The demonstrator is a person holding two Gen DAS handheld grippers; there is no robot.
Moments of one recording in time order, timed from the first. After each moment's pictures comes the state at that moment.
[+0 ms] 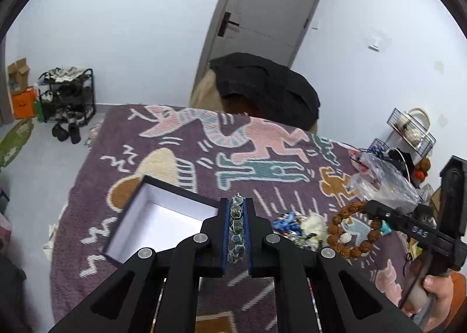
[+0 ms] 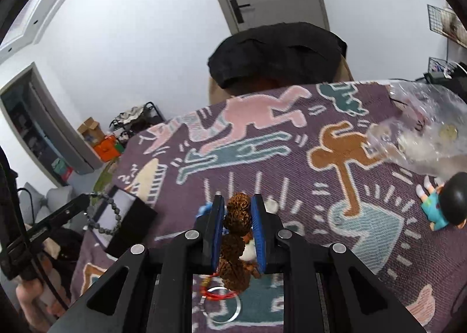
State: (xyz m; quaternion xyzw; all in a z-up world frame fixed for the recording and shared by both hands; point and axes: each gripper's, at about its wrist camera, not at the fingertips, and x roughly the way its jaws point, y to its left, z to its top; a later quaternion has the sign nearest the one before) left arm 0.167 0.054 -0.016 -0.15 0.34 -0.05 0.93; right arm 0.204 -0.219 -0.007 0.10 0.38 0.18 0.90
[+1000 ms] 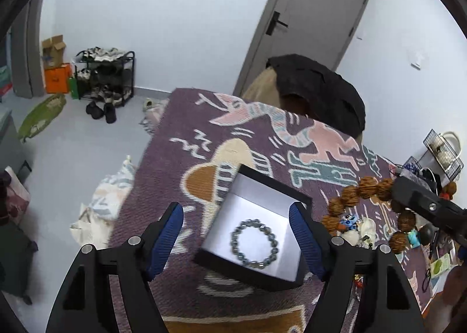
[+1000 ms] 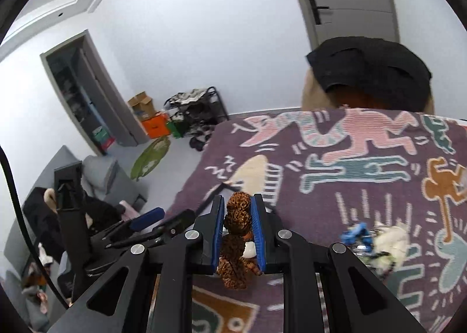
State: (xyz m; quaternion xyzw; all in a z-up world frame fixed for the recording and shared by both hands) left arm 0.148 0.138 -0.041 -0.18 0.35 0.04 0.92; right arm 0.182 -0.050 0.024 0.06 0.37 0.32 0.87
